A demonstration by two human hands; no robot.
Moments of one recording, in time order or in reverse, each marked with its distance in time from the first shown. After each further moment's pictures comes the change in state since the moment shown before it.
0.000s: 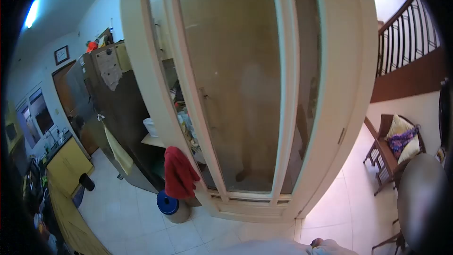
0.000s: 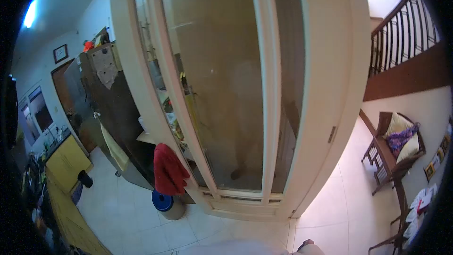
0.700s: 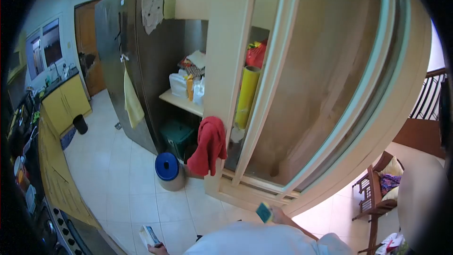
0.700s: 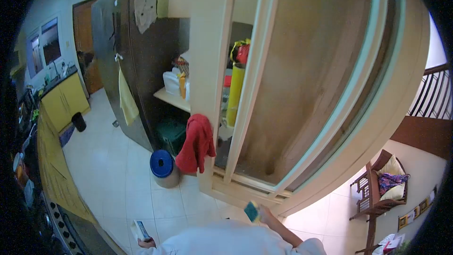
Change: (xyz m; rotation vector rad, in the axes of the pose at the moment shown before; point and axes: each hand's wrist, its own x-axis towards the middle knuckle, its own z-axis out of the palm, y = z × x) left_hand 0.057 0.040 -0.152 -0.243 0.282 0.056; right_hand -0.033 0.105 0.363 -0.755 -0.149 -0.142
